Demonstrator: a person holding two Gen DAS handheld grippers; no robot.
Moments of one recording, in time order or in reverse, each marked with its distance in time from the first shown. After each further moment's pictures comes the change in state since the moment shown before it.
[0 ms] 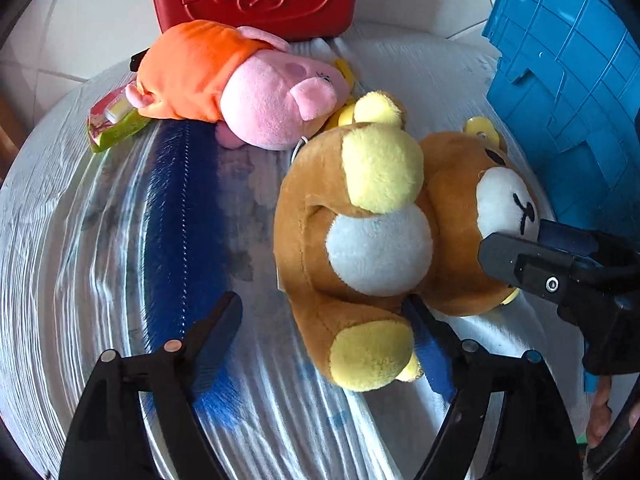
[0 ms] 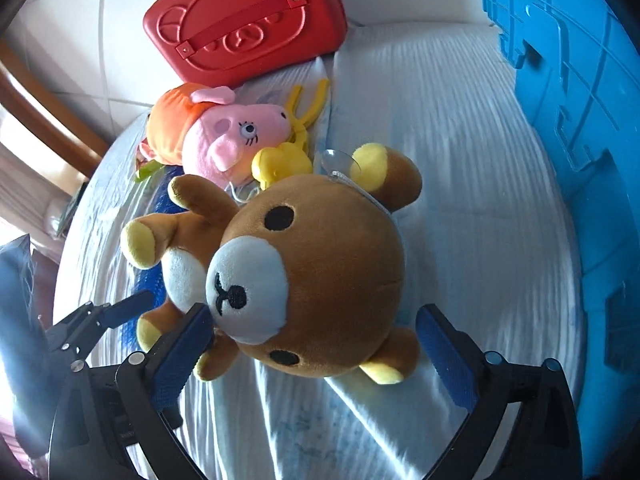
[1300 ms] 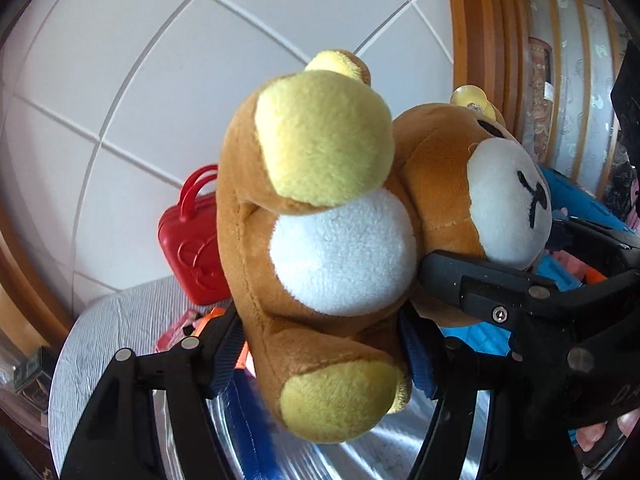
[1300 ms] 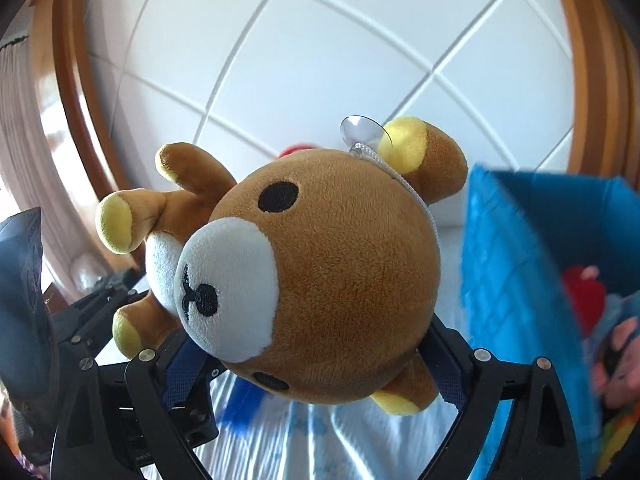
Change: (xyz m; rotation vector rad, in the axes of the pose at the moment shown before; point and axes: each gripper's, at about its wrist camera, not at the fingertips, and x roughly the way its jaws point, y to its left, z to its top) left arm -0.290 -0.091 0.064 0.260 -0.555 -0.024; right arm -0.271 0.074 0.035 -0.144 -0.535 -0.023
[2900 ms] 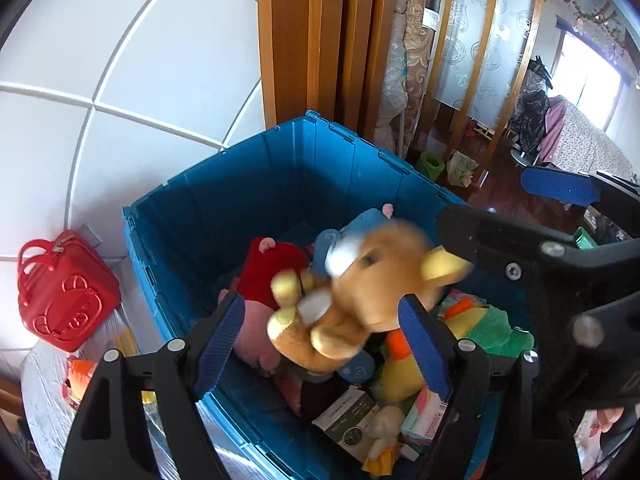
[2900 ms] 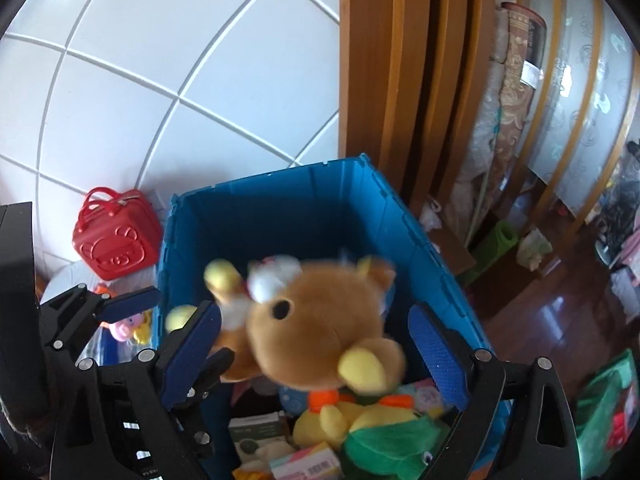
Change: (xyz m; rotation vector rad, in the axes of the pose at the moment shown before) left arm 0.037 -0.350 0.135 0.180 0.311 -0.355; right arm -0.192 -0.266 0.055 0.206 0.199 -0.468
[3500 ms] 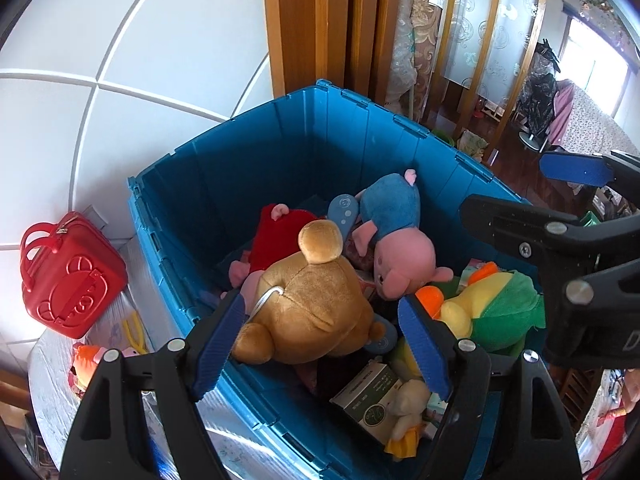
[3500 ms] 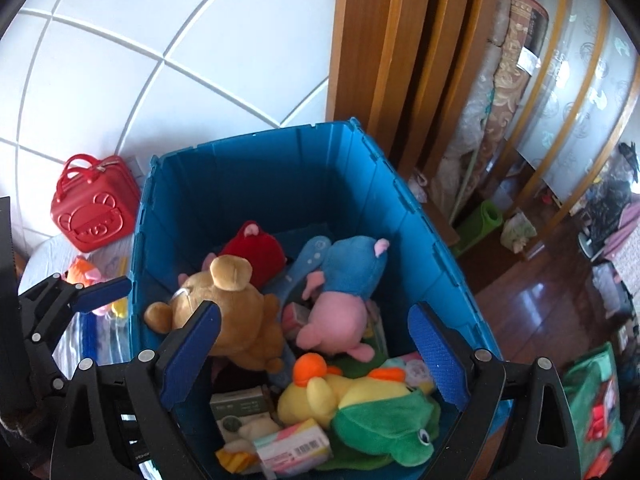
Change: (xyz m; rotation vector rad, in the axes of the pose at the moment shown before) left arm 0.020 0.037 -0.024 0.022 0.062 0.047; right arm 0.030 0.003 -0.013 -0.025 0.113 -0.081
